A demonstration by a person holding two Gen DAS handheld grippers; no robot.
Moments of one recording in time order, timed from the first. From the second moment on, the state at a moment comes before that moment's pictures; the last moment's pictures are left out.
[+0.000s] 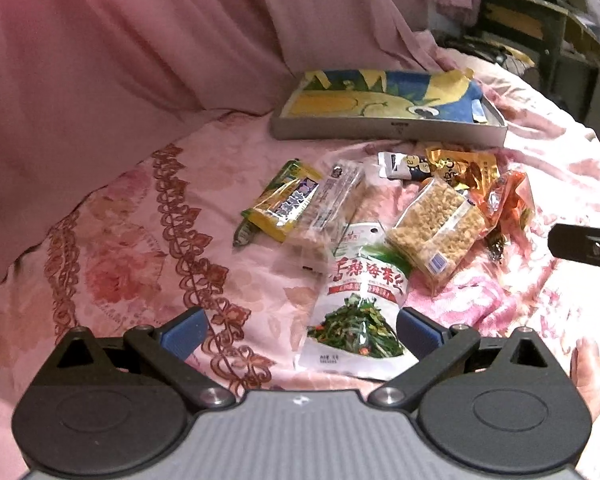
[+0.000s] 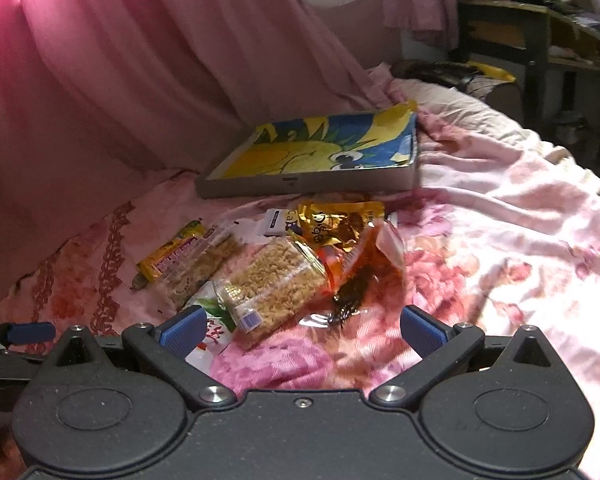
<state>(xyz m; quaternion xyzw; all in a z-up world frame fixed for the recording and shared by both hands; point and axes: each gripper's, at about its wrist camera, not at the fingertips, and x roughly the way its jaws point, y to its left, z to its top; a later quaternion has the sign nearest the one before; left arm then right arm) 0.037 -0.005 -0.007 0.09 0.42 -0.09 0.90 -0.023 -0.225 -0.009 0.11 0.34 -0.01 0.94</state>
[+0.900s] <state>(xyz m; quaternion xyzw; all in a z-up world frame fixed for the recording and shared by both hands) 0.132 -0.026 -0.066 0.10 0.54 -0.21 0.81 0.123 -0.228 -0.085 0.28 0.47 -0.03 0.84</state>
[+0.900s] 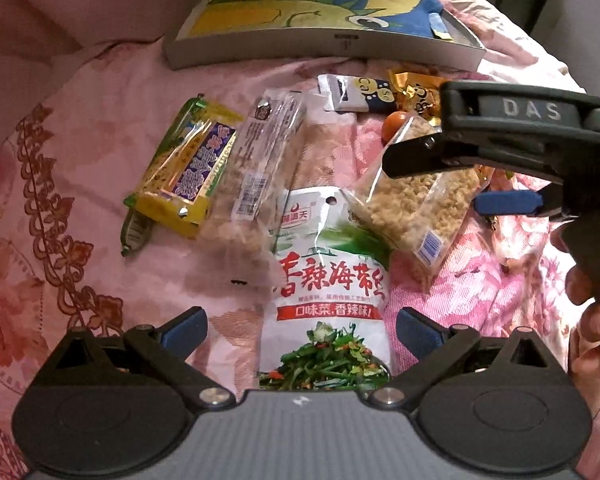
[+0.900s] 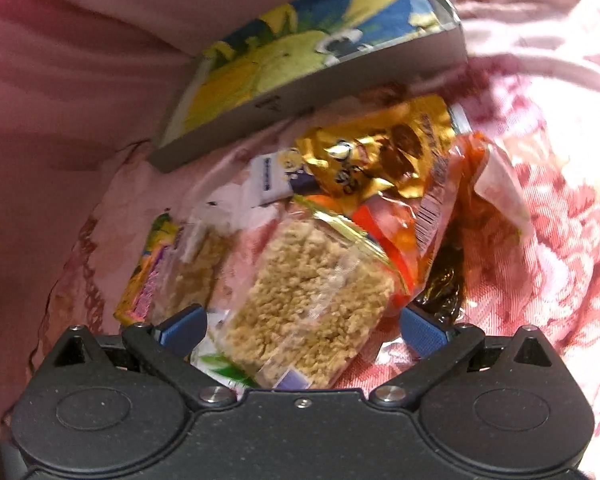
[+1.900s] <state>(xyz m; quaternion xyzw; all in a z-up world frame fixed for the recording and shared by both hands) 0.133 -0.010 -0.072 0.01 0.57 -0.22 0.79 0.121 -0.222 -0.092 0.27 0.47 -0.02 0.84</state>
